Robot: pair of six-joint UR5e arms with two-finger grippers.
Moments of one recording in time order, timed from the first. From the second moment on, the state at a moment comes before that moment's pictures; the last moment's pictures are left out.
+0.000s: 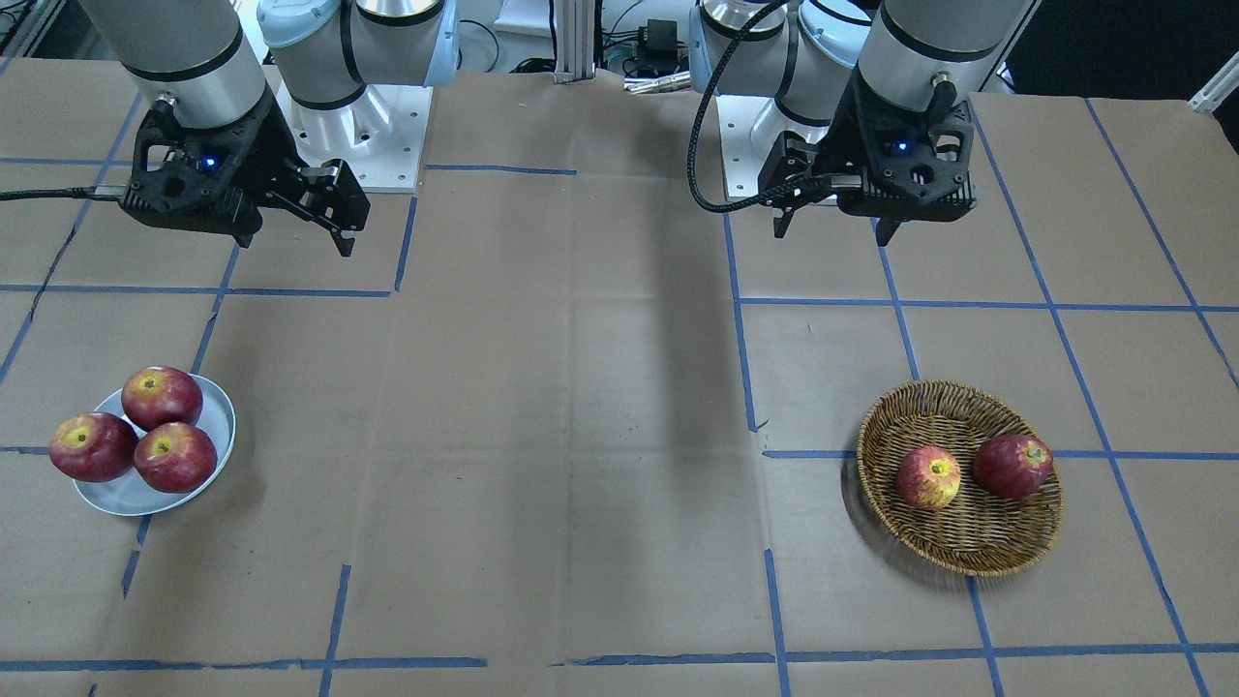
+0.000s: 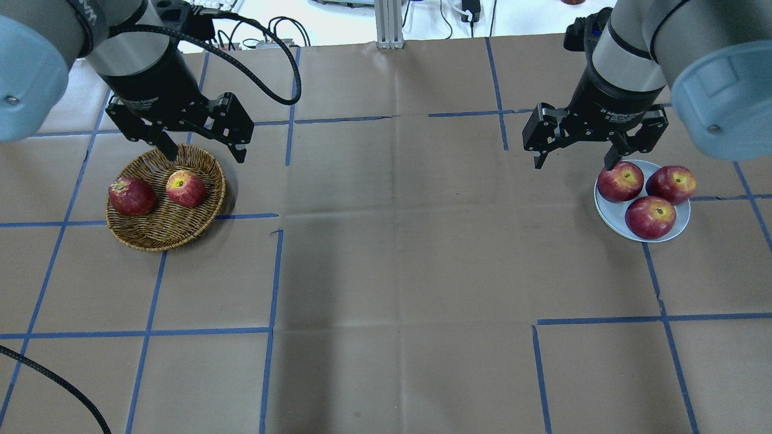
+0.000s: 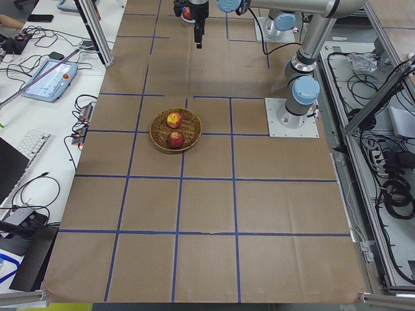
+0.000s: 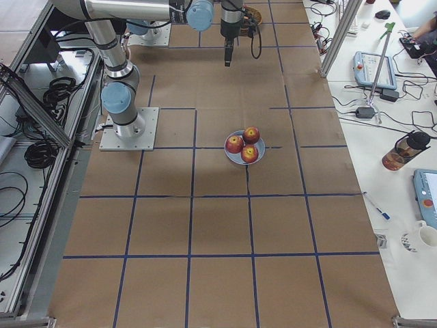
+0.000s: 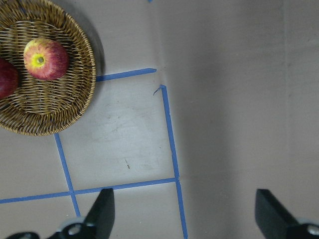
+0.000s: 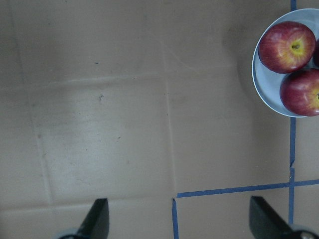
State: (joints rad) left arm -1.58 -1.57 -1.53 -1.65 1.58 0.03; right arm 1.57 -1.61 1.67 -1.61 -1.58 0.08
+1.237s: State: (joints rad) left arm -1.33 -1.89 -1.72 -1.12 1.58 0.56; right arm 1.57 -1.61 1.67 -1.67 -1.58 0.08
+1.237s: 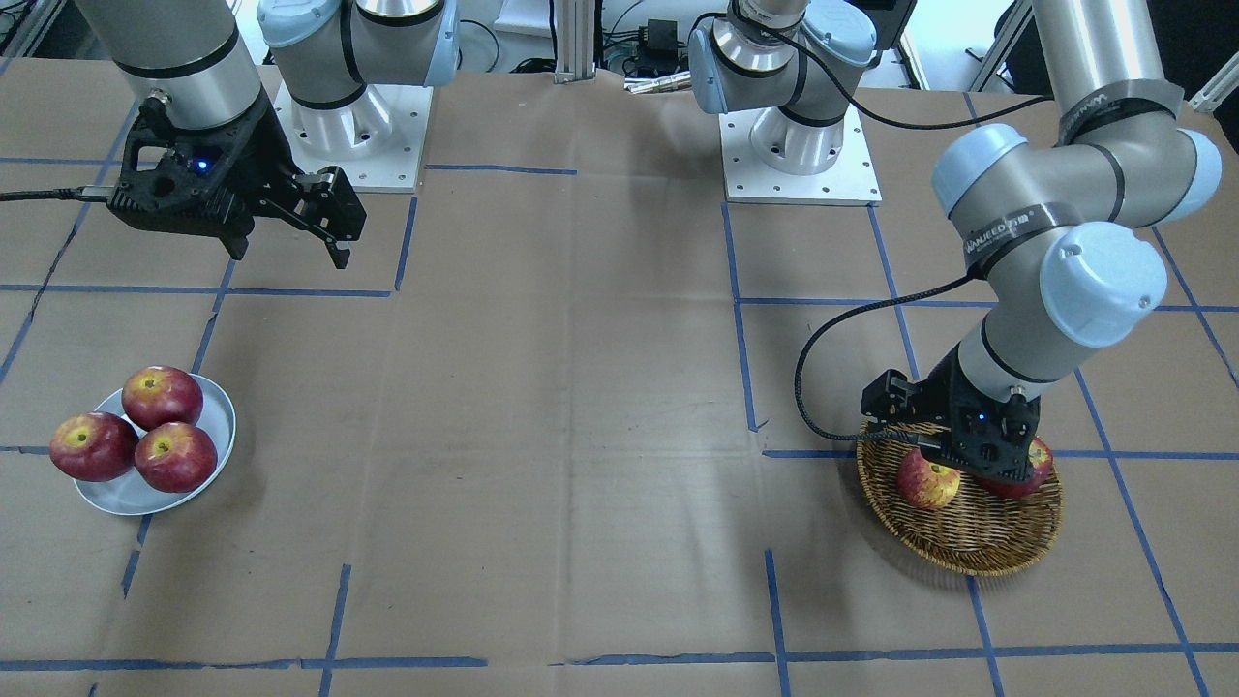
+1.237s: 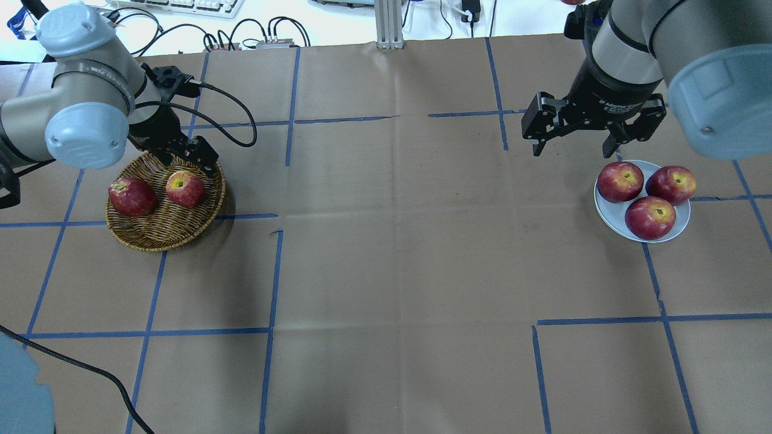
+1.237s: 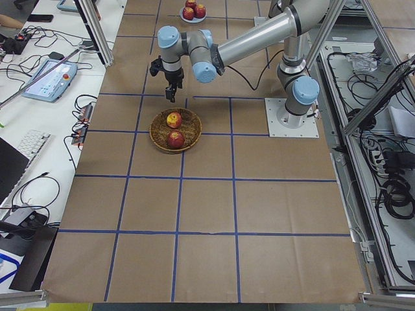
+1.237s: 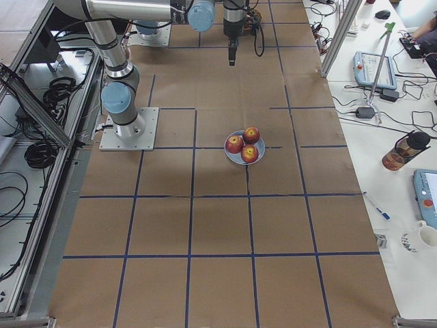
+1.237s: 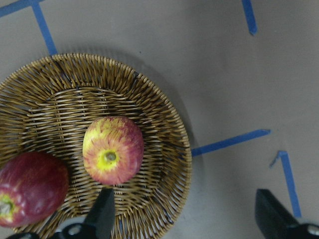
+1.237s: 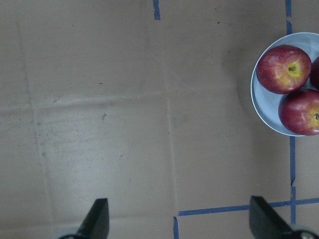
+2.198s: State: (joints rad) left arm -1.26 -2.04 -1.72 -1.06 1.58 0.62; right arm 1.57 -1.61 1.67 -1.68 -1.57 0.08
